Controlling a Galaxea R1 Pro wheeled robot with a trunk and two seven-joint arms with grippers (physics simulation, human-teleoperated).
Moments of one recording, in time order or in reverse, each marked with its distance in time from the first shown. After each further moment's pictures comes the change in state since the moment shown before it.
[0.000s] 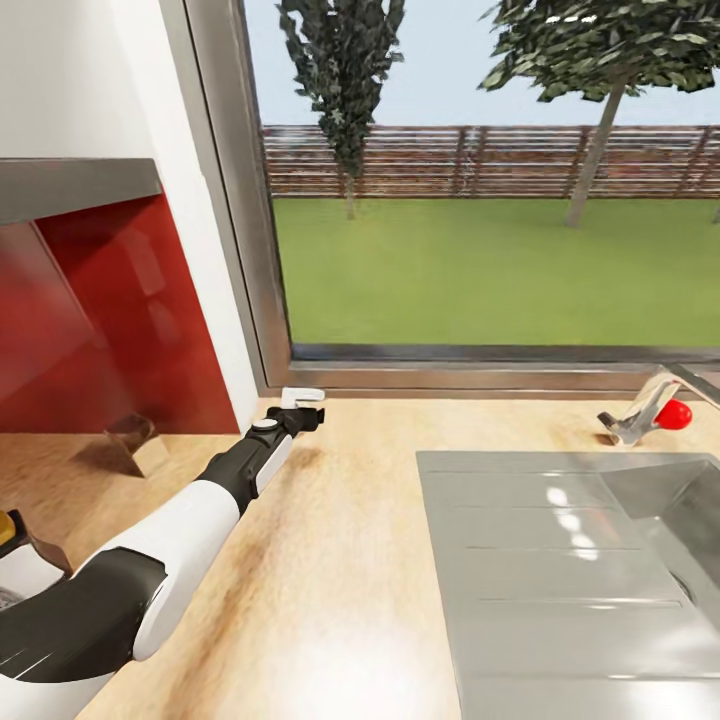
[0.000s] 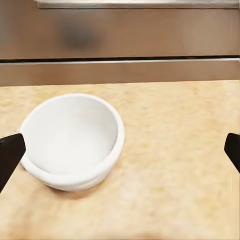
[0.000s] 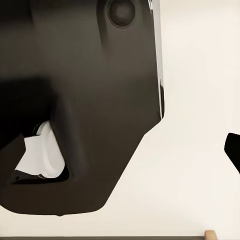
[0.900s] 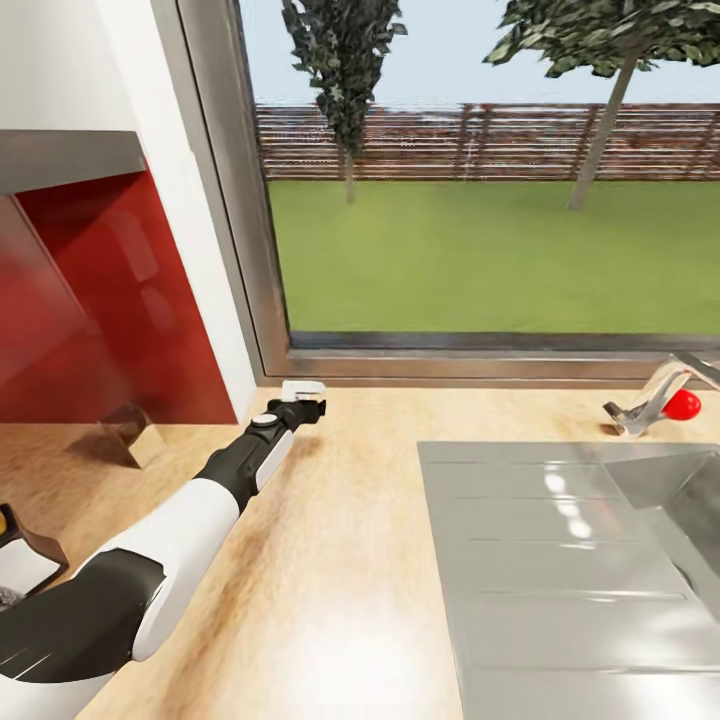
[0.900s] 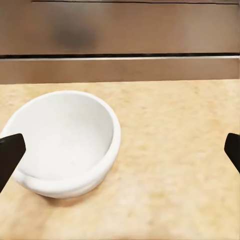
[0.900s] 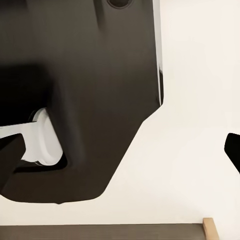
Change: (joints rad) left arm 0.001 0.001 -0.002 -0.042 0.000 -0.013 -0.001; right arm 0.000 0.000 0.000 0.000 0.000 0.000 0.000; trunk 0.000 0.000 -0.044
